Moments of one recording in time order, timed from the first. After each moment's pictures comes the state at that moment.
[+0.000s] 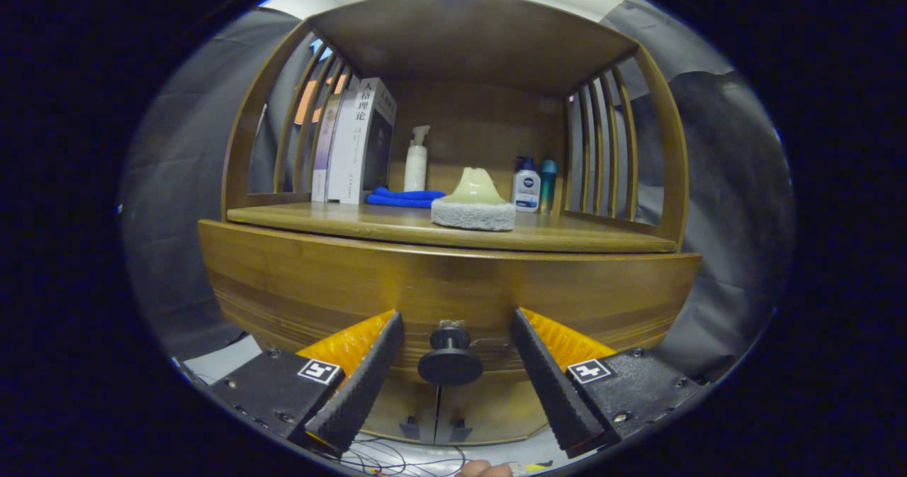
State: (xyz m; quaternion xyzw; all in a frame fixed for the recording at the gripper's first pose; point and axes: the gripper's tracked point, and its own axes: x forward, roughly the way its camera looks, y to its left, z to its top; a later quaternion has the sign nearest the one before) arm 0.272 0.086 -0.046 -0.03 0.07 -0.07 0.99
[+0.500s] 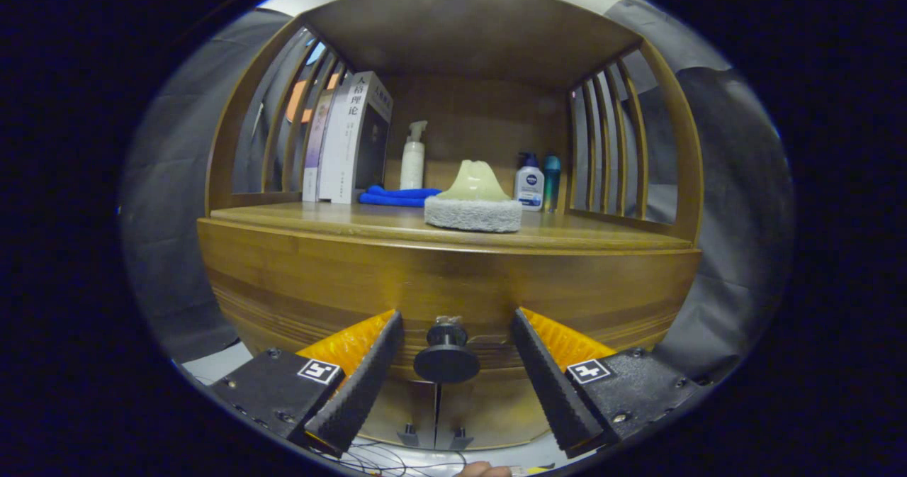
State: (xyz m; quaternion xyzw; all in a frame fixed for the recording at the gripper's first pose) arm 0.298 0.079 -0.047 -0.02 0.07 -0.08 0.99
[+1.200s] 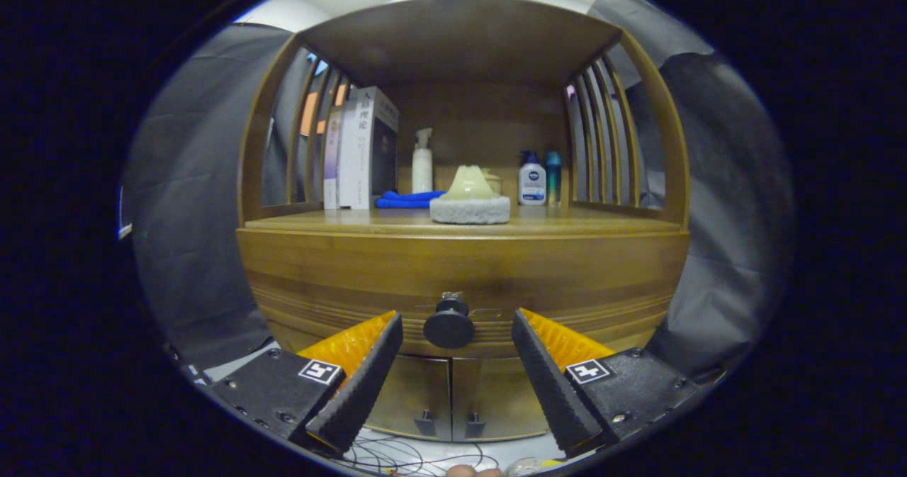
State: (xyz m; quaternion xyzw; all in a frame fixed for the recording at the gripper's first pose) arm 0.236 0.086 -0.043 0.00 0.06 -0.03 1.00
